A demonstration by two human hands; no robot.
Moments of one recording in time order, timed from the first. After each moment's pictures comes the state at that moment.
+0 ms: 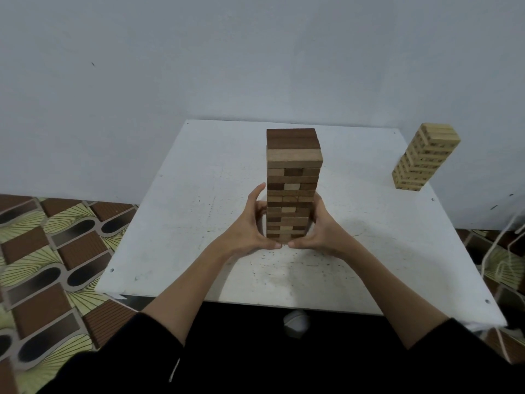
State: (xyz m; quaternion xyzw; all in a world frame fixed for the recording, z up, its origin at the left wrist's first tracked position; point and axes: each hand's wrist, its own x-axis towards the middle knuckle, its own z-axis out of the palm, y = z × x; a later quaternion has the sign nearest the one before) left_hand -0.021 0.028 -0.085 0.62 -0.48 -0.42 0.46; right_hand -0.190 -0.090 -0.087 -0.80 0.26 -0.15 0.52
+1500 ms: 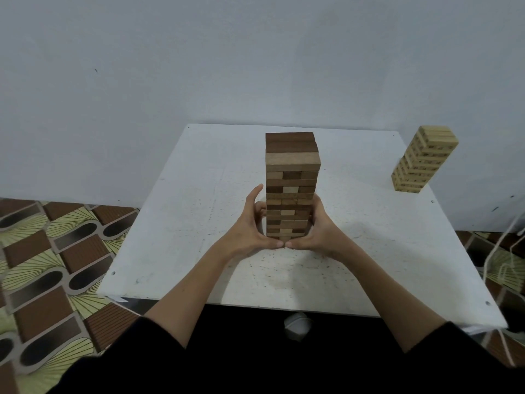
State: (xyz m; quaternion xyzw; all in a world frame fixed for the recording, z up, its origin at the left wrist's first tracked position) left_hand -0.025 0.028 -0.079 0.63 -0.45 -0.42 0.48; right_hand -0.187 -0.085 -0.083 -0.77 0.28 -0.16 0.55
